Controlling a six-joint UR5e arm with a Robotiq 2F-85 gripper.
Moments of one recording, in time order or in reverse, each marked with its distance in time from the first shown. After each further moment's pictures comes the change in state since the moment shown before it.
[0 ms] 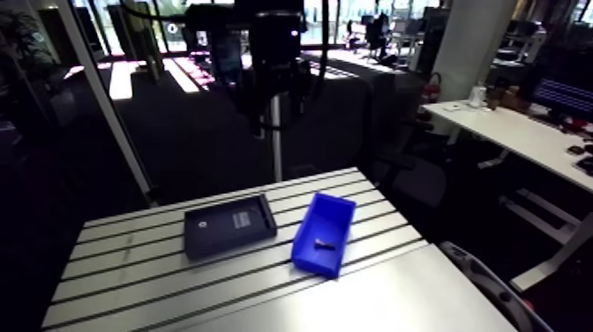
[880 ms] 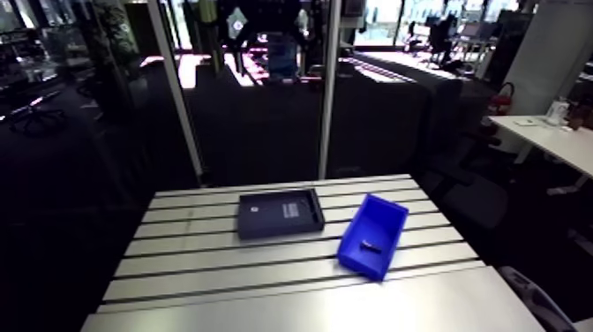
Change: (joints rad) arm 0.203 0.008 -0.186 0.129 0.036 0.739
